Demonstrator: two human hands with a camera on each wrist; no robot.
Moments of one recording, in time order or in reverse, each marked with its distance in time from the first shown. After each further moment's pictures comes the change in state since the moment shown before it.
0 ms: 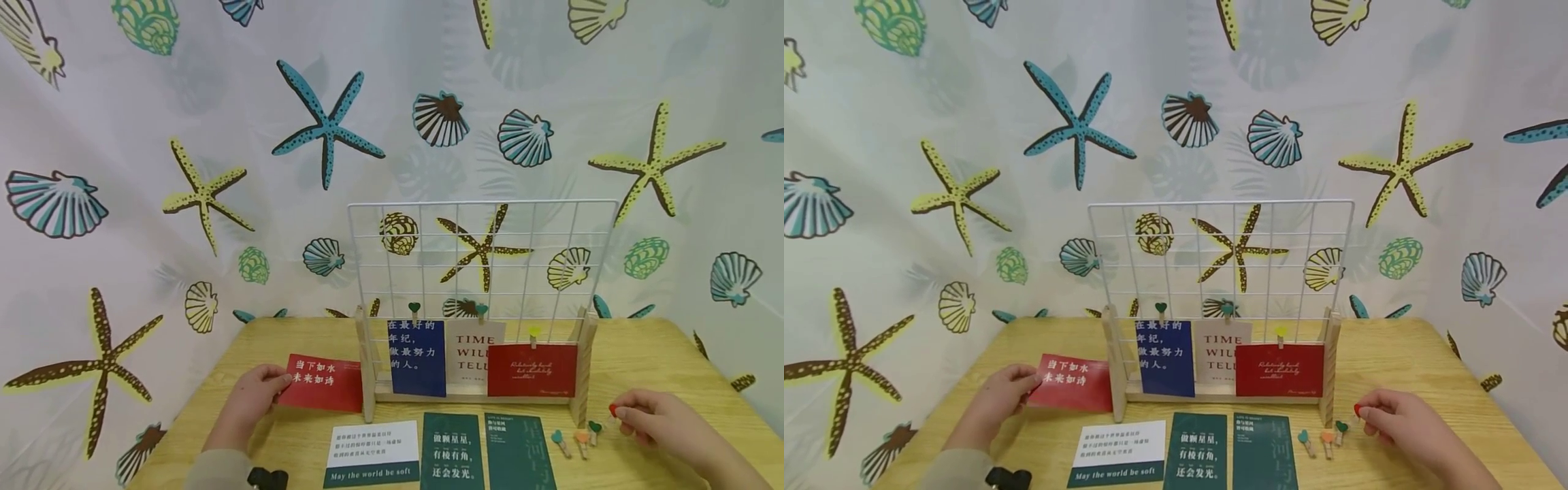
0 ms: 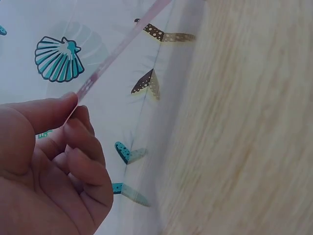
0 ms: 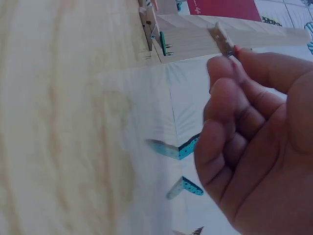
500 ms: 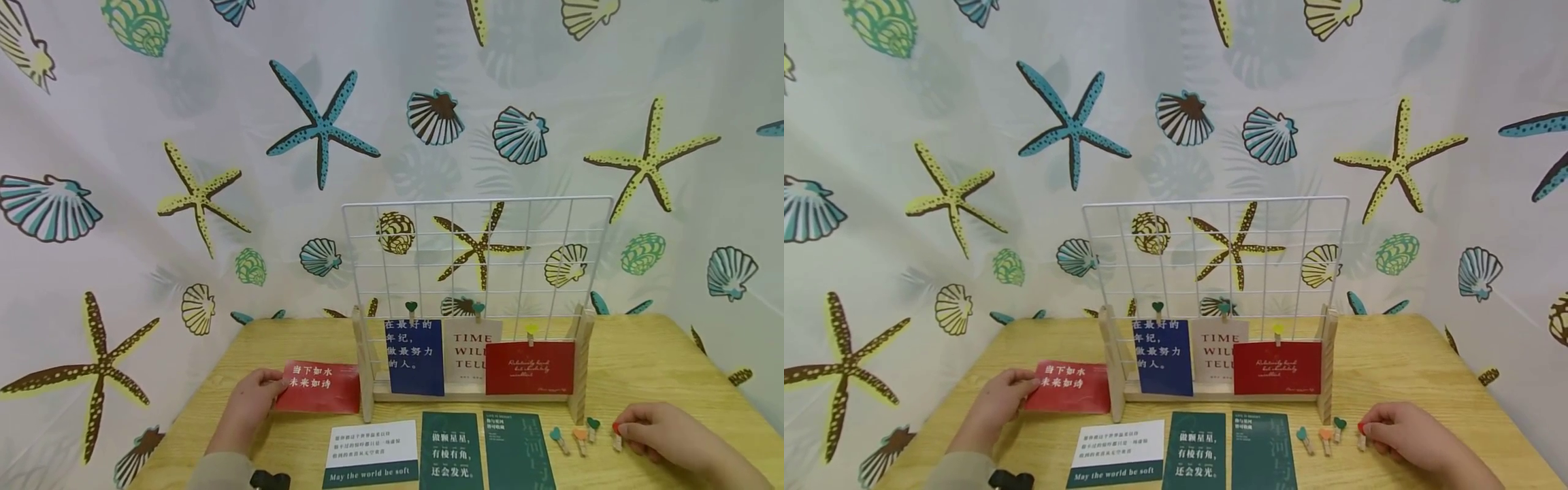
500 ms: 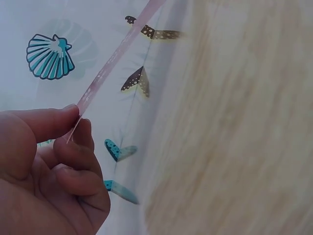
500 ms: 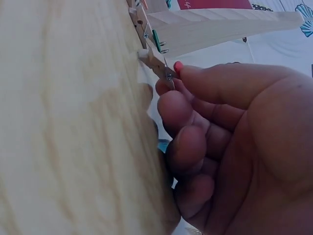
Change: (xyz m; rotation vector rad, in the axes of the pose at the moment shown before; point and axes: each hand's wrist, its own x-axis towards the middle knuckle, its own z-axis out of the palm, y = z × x) left_hand 0.002 -0.005 0.004 0.058 0.025 -0.077; right_hand -0.002 0.025 -0.003 -0.011 -0.138 0.004
